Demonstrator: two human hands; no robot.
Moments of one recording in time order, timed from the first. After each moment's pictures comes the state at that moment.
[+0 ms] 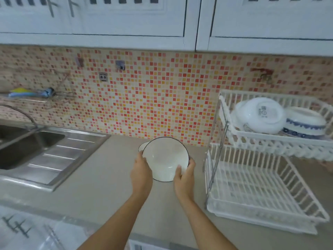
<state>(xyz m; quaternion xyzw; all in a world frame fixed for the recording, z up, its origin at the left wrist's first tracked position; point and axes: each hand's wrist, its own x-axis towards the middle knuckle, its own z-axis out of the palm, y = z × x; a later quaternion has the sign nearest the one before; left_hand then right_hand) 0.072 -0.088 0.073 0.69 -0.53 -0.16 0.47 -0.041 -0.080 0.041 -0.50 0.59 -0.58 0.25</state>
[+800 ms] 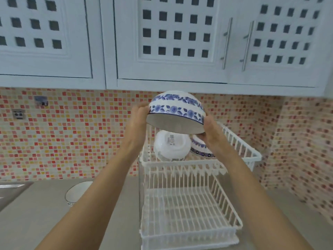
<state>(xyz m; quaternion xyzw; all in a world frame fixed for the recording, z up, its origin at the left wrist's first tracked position) -0.130 -0.078 0.302 0.28 -0.66 -0.40 0.57 -0.335 -0.025 0.282 -0.64 0.41 -0.60 0.24</state>
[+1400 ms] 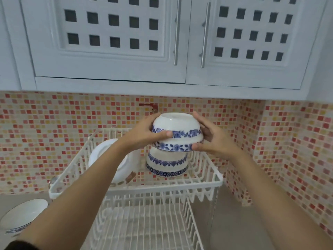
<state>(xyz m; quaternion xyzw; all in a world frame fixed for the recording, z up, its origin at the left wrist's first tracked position) -0.326 -0.145 0.308 0.26 -0.85 -0.32 0.33 -0.561 -0.064 0.289 -0.71 0.49 -0.46 0.21</state>
